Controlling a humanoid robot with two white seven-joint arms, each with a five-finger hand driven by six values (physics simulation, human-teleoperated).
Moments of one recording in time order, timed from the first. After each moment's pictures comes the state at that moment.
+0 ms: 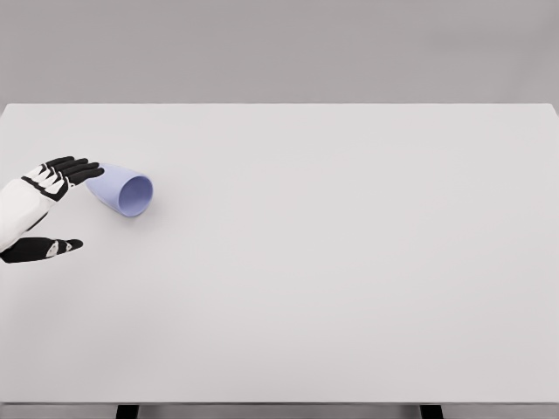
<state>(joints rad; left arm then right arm) 0.18 0.80 0.09 -1.73 -0.35 -0.61 -0.09 0.00 0.00 -0.10 0.04 -0.05 -0.07 0.09</state>
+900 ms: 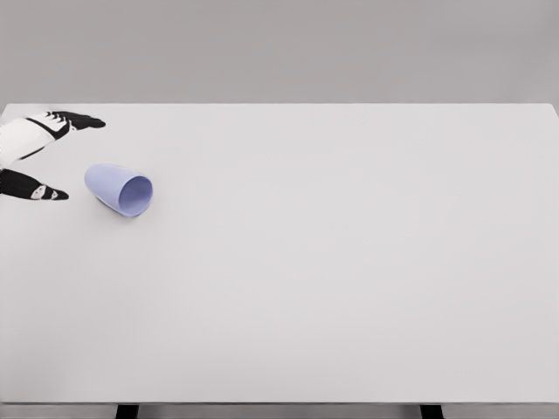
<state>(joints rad) -0.31 0.85 -0.11 -1.43 -0.10 -0.61 -0.58 0.00 0.00 -0.10 0.04 -0.05 -0.07 0.10</state>
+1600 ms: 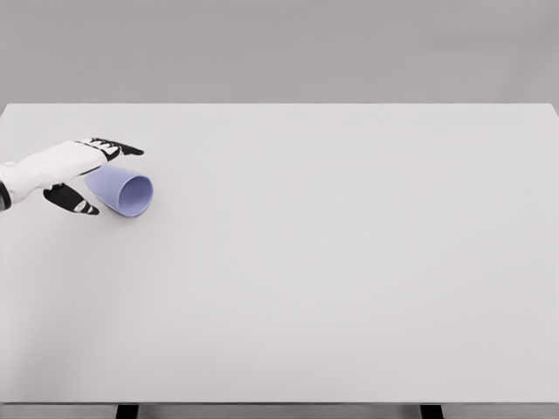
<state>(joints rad) -0.39 0.73 -0.23 -1.43 -0.41 -0.39 -0.61 0.00 0.00 -0.10 0.04 -0.05 -0.07 0.10</state>
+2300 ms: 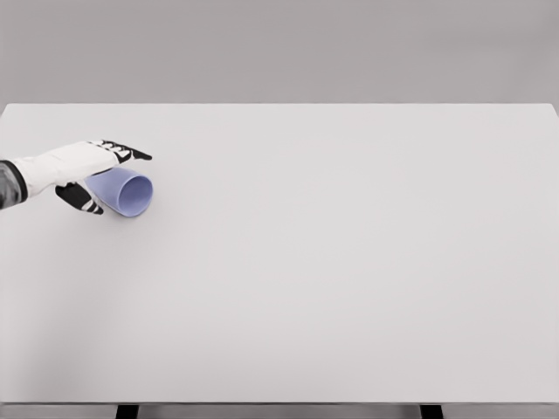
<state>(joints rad) -0.49 0.75 -0.38 -1.38 -0.46 -0.37 -0.61 0.00 0.00 -0.10 0.04 -0.05 -0.07 0.10</state>
